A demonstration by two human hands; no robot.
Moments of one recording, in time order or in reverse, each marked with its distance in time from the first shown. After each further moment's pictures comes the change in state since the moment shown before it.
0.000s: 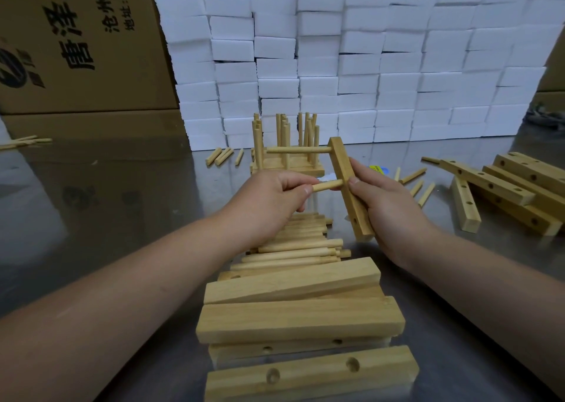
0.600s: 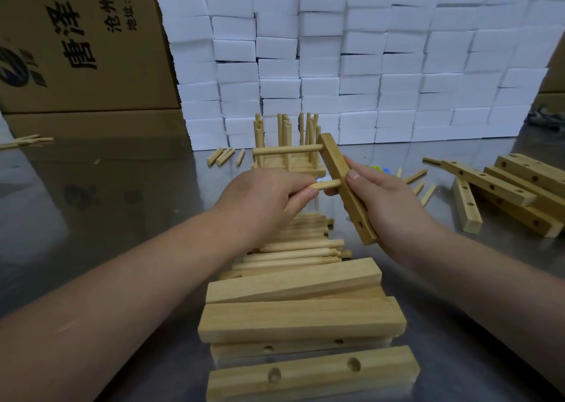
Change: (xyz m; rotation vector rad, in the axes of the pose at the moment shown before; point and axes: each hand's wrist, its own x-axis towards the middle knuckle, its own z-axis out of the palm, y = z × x) left_hand -0.007 0.004 -0.012 0.663 0.036 0.336; right_hand -0.007 -0.008 -0.001 -0.110 -0.113 -0.161
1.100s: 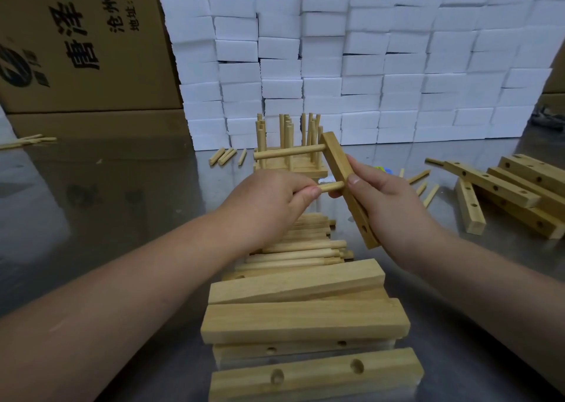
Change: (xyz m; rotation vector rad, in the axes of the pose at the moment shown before) left_hand 0.000 0.009 -0.003 -0.181 -0.074 -0.126; right_hand -0.002 0.000 0.001 -0.086 -0.018 -0.097
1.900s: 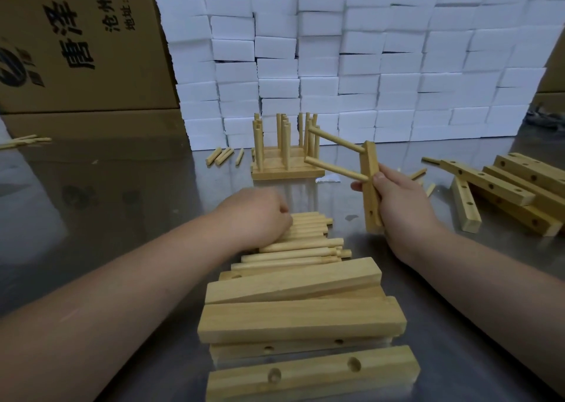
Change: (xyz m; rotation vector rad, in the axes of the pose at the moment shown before) left_hand 0.013 -0.025 0.013 0.218 -0.273 -0.314; right_hand 0.018 0.030 -0.009 0.088 0.392 0.342
